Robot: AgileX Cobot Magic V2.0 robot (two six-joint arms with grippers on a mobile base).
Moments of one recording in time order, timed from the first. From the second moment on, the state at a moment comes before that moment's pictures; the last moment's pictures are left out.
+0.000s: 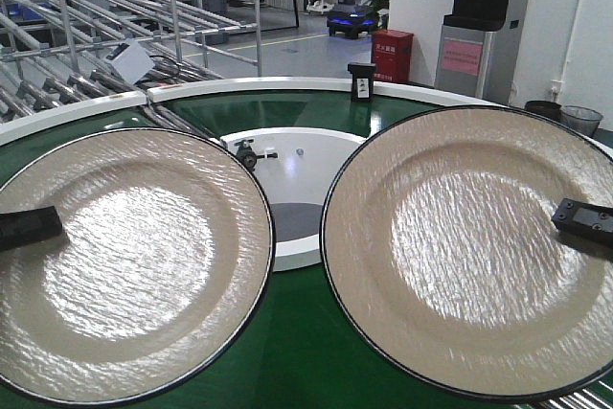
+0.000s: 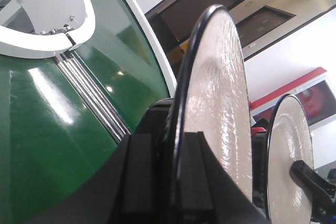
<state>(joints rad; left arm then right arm) 0.35 1.21 -0.90 -1.60 1.10 0.78 -0.28 1.00 -0.87 1.42 0.88 -0.61</state>
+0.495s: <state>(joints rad) 0.35 1.21 -0.90 -1.60 1.09 0.78 -0.28 1.00 -0.87 1.42 0.88 -0.61</state>
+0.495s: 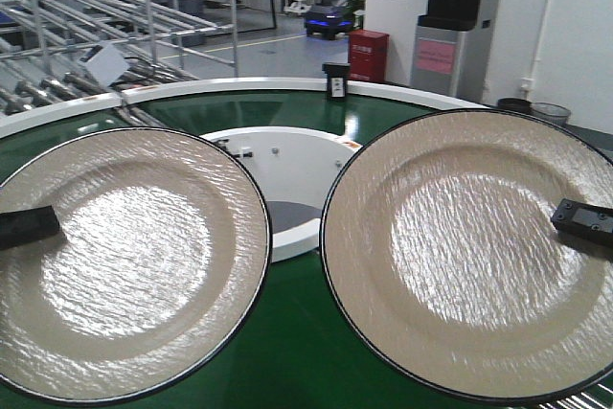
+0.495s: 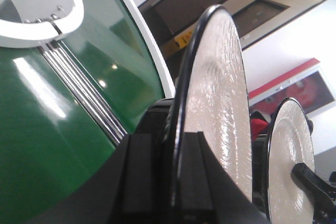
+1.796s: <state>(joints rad) 0.35 1.21 -0.90 -1.60 1.10 0.78 -0.28 1.00 -0.87 1.42 0.88 -0.63</state>
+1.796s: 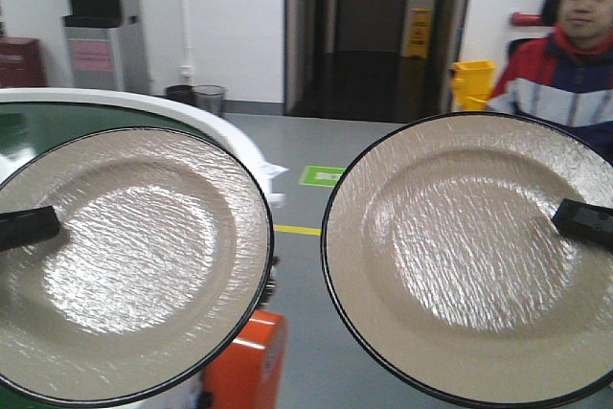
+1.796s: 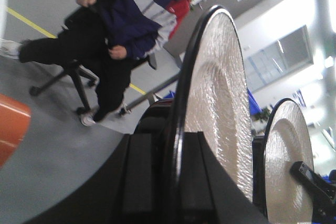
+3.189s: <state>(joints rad) 0.35 1.21 -0.90 -1.60 1.11 0.78 -0.28 1.00 -0.87 1.42 0.88 -0.64</state>
